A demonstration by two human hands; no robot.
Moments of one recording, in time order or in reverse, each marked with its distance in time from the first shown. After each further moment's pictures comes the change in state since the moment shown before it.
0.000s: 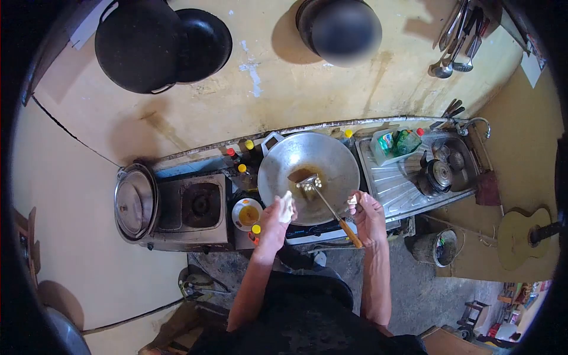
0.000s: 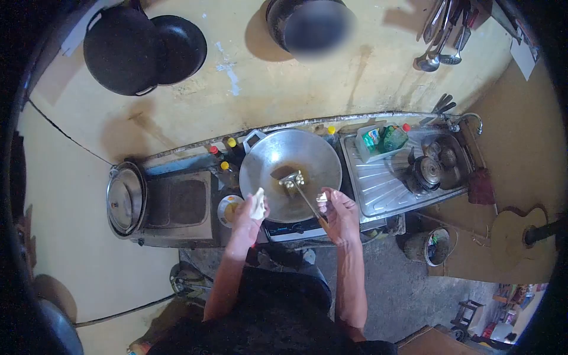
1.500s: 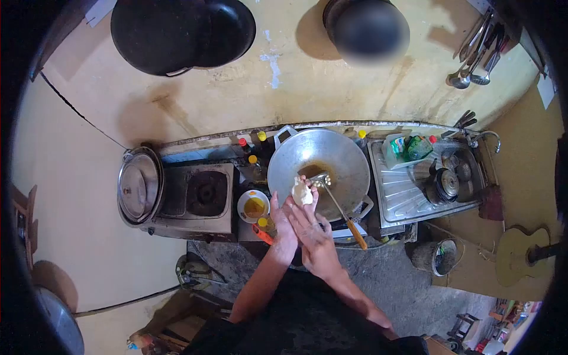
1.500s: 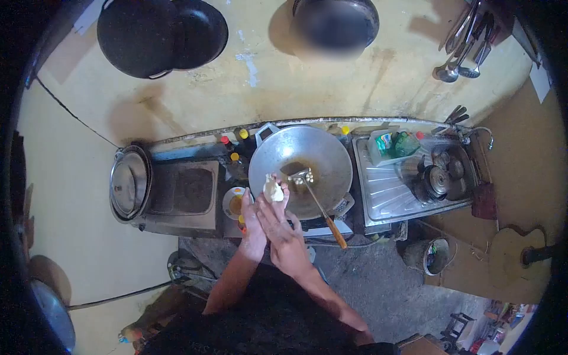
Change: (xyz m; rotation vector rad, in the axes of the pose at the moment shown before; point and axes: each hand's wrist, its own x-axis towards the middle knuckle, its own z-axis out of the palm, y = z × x) left_hand 0.000 -0.001 0.032 -0.798 -0.281 0.014; right_hand -0.059 0.063 0.086 -1.364 -0.563 -0.631
